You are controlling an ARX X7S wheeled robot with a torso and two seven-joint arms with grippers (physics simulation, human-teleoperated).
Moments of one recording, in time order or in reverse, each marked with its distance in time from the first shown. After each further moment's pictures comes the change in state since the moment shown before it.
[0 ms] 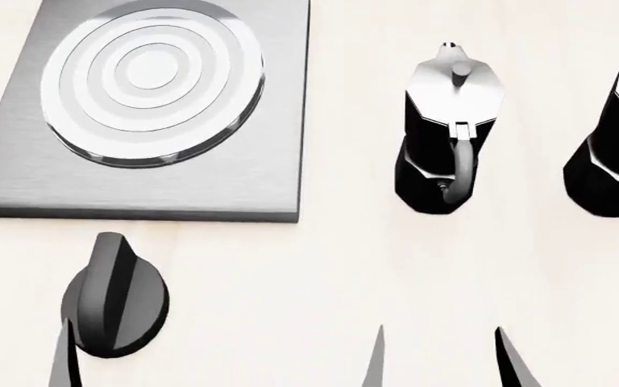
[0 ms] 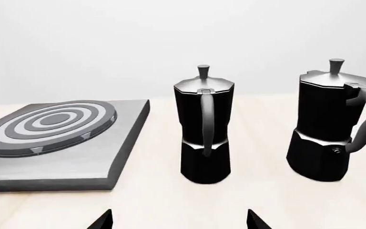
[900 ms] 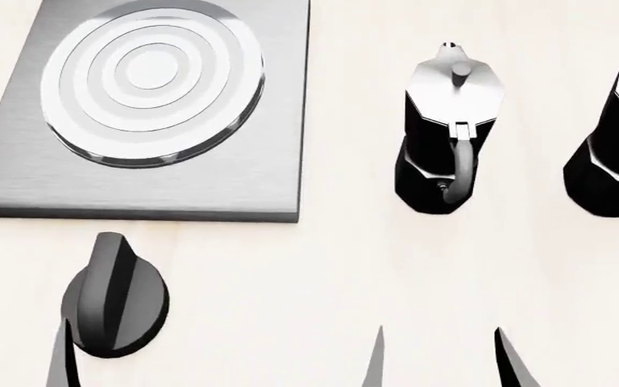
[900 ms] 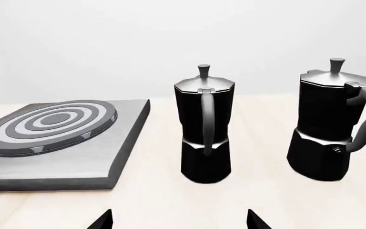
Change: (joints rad) left arm 0.001 -0.013 0.008 -0.004 -0.013 0.019 -0.018; right arm 0.001 0.014 -0.011 0.006 0.008 -0.011 0.013
